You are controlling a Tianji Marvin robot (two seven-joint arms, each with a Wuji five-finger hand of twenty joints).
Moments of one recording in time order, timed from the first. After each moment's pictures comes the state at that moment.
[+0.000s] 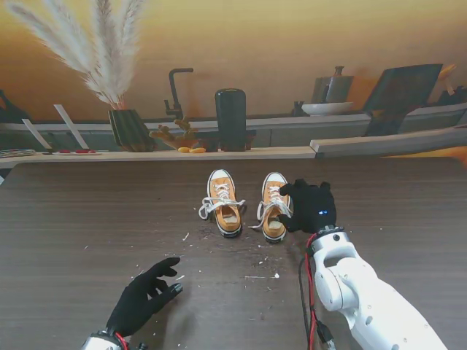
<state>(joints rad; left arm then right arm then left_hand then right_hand) 2.21 -1.16 -1.39 -1.86 0.44 -0.29 0.29 -1.54 -1.12 1.06 -1.55 -1.09 0.21 -0.43 0.74 -0.19 0.16 0.18 0.40 0.05 0.29 0.34 0.58 0.10 0.38 0.58 0.66 0.15 0.80 0.72 0.27 0.23 1.24 0.73 0.20 -0.80 1.19 -0.25 0.60 -0.11 0.68 0.47 0.63 0.03 0.80 0.47 0.84 0.24 0.35 1.24 0.39 0.38 1.09 0.54</state>
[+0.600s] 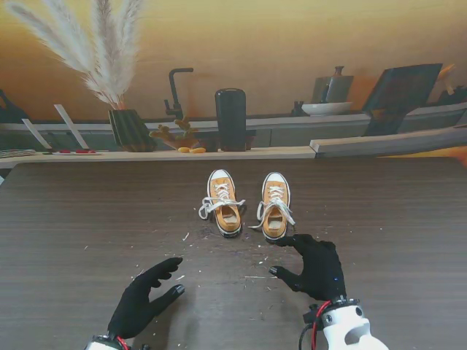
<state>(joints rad) 2.21 -1.17 -1.37 -1.85 0.51 -0.36 0.38 -2.00 -1.16 1.20 -1.77 -0.81 -0.04 -0.56 0.75 -0.19 0.15 0.18 0.42 0.05 0.30 0.34 0.55 0.12 0.32 0.52 0.52 0.20 0.42 0.59 0.15 0.26 0.94 0.67 0.20 -0.61 1.00 -0.22 0.58 -0.10 0.58 0.43 0.58 0.07 0.60 0.34 0.68 0.35 0.18 0.63 0.17 0.34 0.84 0.33</state>
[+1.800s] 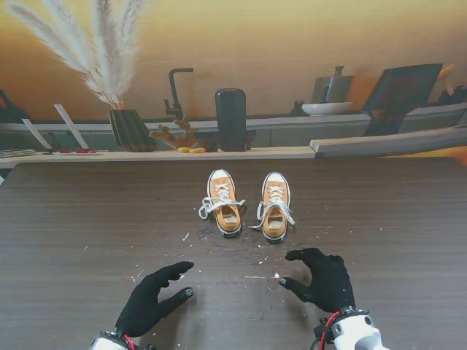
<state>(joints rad) 2.19 -1.16 -1.35 -1.84 0.52 -0.36 0.32 -2.07 -1.15 1.26 -1.78 -0.81 -0.02 -0.46 0.75 -0.19 0.15 0.18 0.46 0.04 0.31 0.36 0.55 0.12 0.30 0.51 0.52 0.21 0.39 0.58 0.14 0.28 0.90 0.67 0.24 -0.54 0.92 -0.20 0.57 -0.09 0.57 0.43 0.55 0.08 0.60 0.34 0.65 0.35 0.17 0.53 0.15 0.33 0.83 0.33</state>
